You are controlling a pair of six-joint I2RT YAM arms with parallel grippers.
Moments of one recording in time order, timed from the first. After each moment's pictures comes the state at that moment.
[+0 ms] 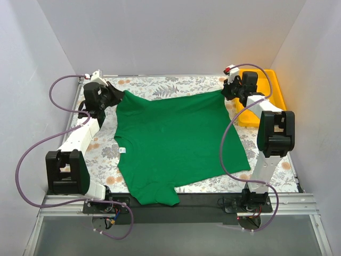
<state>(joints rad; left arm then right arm) -0.01 1.47 1.04 0.12 0.26 -0.50 0.03 1.95 1.39 0.02 -0.46 -0.32</state>
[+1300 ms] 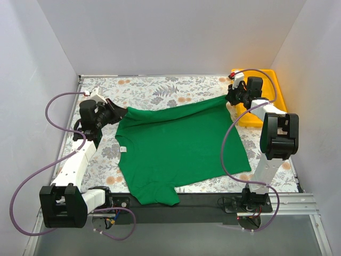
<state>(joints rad) -0.01 1.13 0.79 -0.02 0.39 -0.57 -0.02 1.90 1.27 0.04 -0.50 -0.33</state>
